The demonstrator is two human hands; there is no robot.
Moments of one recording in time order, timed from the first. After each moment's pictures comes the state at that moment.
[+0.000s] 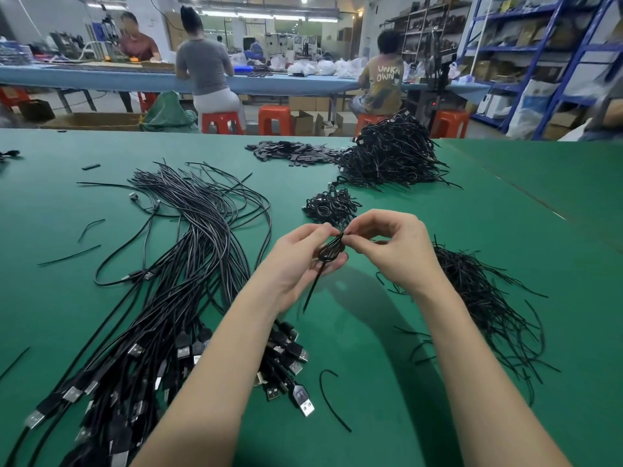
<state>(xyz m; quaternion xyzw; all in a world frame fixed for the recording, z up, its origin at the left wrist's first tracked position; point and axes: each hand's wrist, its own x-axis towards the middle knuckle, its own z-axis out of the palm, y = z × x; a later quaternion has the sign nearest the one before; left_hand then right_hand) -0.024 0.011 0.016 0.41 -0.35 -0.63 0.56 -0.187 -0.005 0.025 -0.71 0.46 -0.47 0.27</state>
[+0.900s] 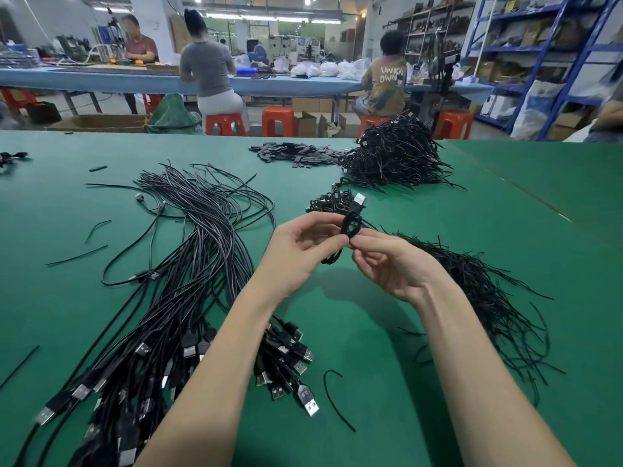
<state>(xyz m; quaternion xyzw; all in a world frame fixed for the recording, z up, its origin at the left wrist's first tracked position) -0.009 0.012 0.012 0.37 -0.62 -0.41 0.56 -0.184 -0.006 0.021 -0.38 0.36 -0.44 0.73</state>
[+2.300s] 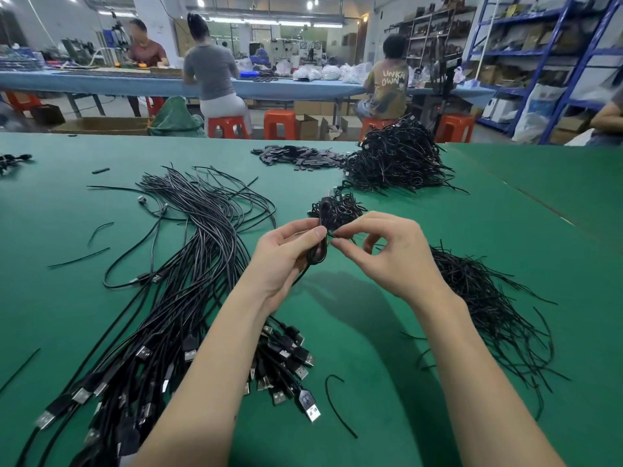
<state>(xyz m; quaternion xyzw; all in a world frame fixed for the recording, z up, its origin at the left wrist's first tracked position) 0.003 0.004 0.007 0.36 -0.38 -0.60 0.61 -0.178 -0.006 0.022 -0.78 0.41 -0.46 0.09</state>
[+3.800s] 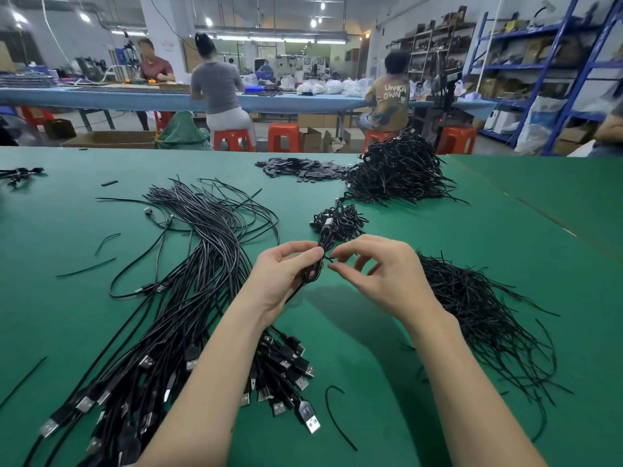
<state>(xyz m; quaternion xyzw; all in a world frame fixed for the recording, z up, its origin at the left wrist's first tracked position) 0.010 0.006 0.000 0.44 -0.40 -0.57 0.57 -0.177 -0.010 0.004 -0.81 0.37 -0.44 0.07</state>
